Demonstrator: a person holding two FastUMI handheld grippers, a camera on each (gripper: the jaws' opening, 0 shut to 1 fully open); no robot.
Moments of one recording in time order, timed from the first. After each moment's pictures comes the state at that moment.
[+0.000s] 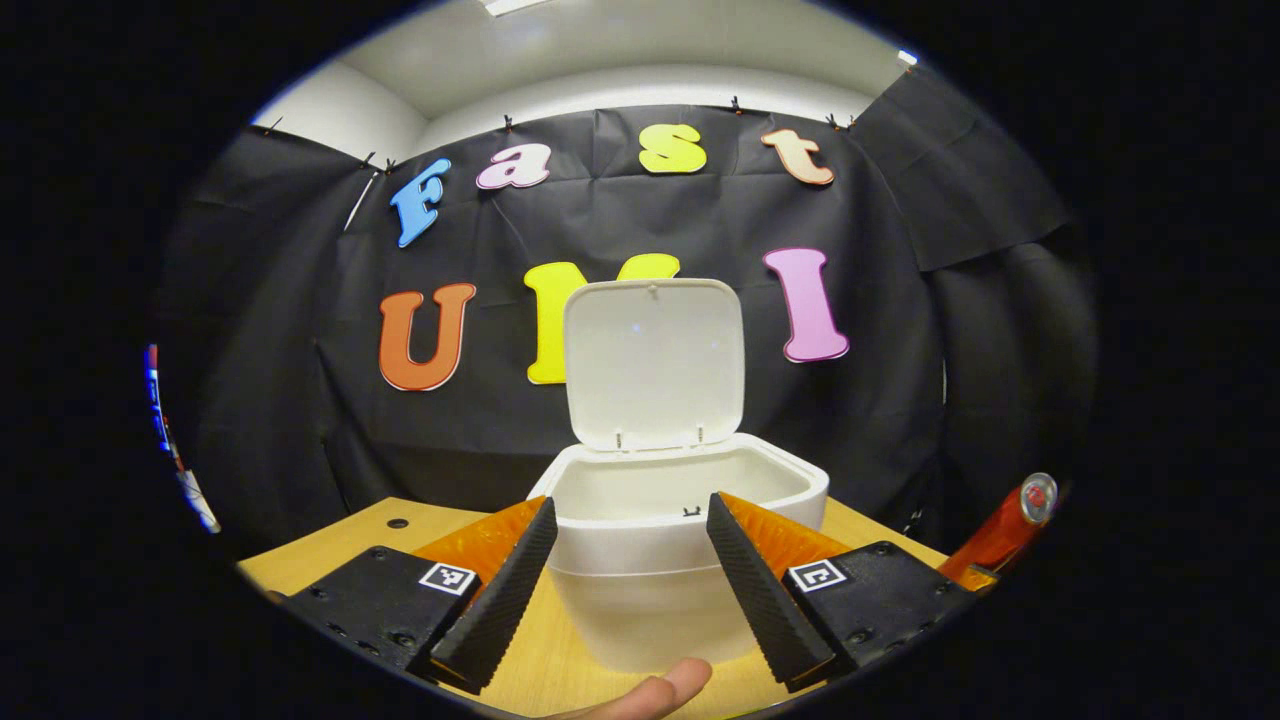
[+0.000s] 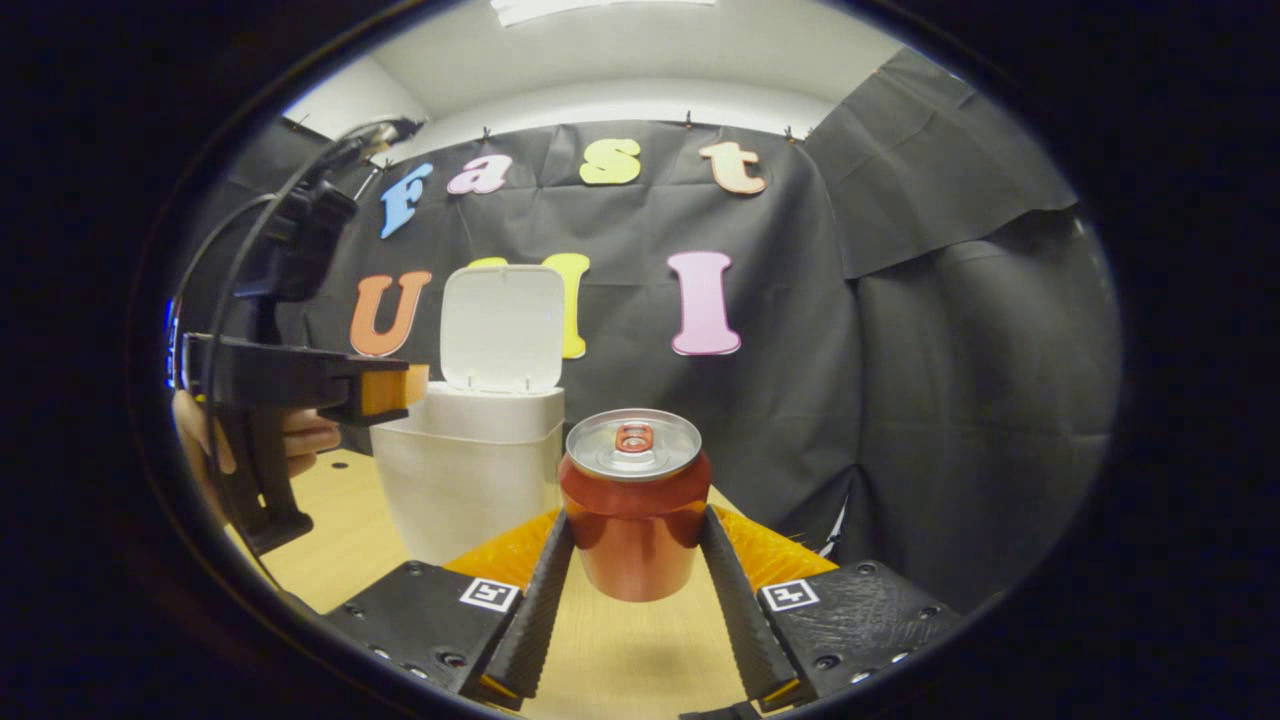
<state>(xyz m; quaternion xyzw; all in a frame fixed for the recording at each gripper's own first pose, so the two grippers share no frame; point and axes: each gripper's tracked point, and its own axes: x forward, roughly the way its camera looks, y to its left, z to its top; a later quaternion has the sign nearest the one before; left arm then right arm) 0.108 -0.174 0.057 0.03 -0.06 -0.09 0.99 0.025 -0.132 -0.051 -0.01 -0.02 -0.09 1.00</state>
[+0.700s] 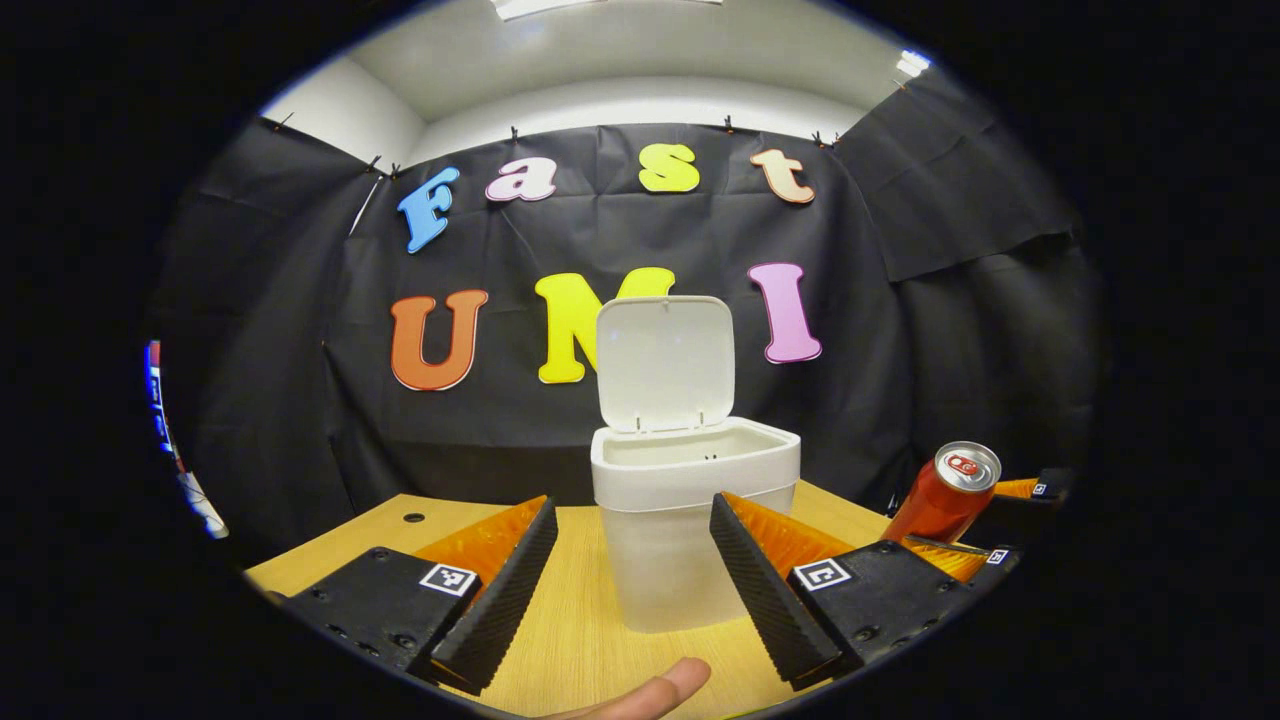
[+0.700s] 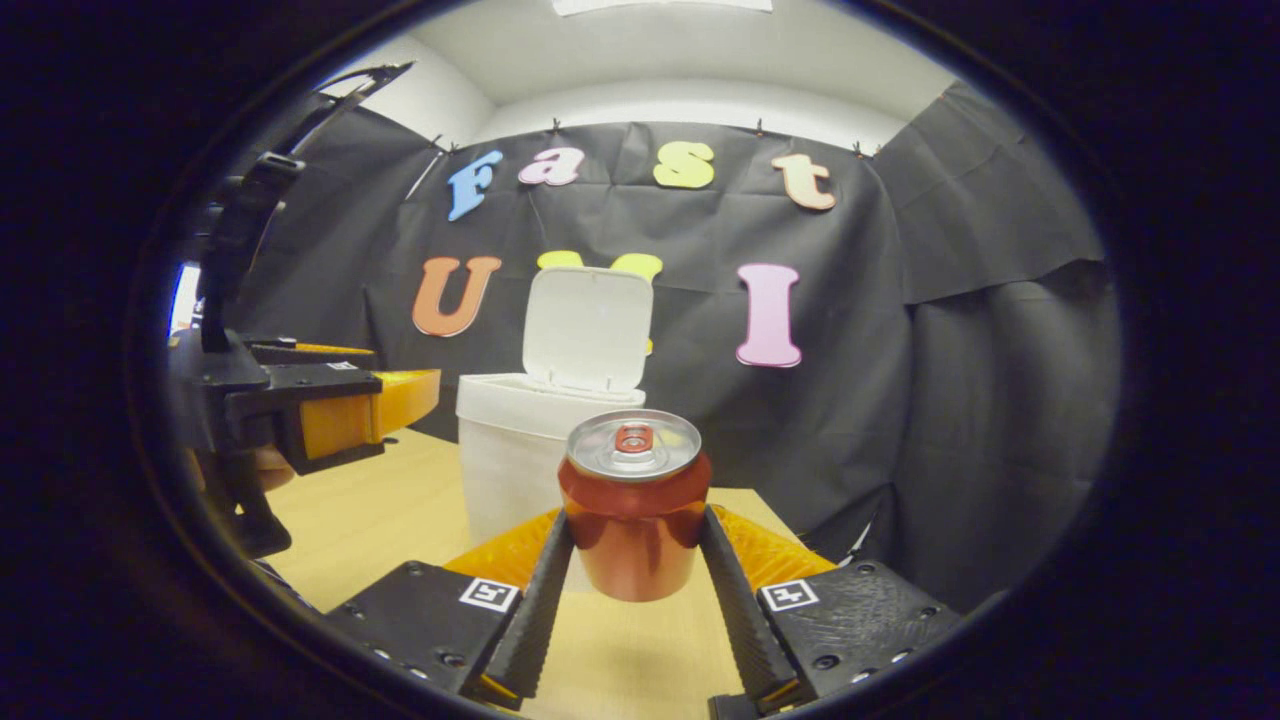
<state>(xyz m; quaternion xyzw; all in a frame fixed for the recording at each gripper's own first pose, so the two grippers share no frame) 0.038 -0.110 0.047 0.03 -0.06 -0.11 0.99 -0.011 -0.062 -0.026 -0.06 -0.01 -0.03 1.00</state>
